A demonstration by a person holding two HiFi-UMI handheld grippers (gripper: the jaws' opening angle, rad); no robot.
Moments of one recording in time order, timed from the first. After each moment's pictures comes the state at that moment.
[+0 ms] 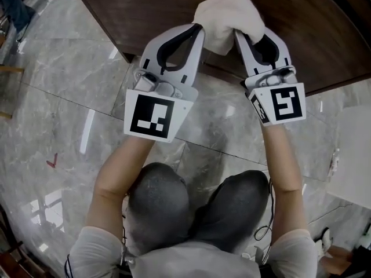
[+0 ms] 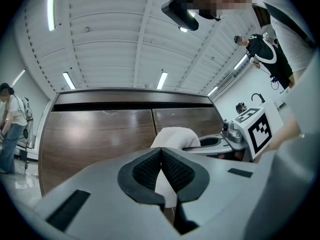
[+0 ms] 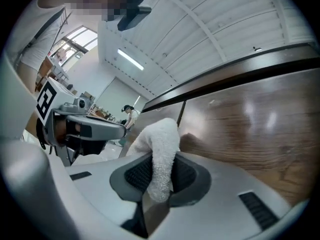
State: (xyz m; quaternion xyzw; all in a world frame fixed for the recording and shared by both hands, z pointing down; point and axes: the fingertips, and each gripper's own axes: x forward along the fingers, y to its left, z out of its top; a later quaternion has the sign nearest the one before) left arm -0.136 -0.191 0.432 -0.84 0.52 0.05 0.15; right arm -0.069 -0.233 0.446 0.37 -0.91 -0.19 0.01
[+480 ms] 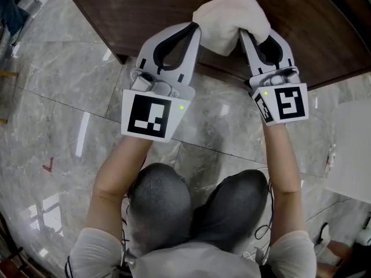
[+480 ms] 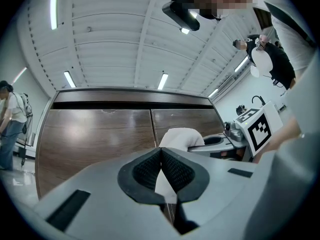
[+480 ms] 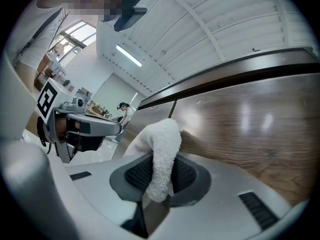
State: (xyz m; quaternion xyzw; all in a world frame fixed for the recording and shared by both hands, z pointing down) left arm -0.131 -0.192 0.431 -0.84 0.52 0.06 0.15; right arm -0.044 -0.236 0.446 0.39 -0.90 -0.20 0.02
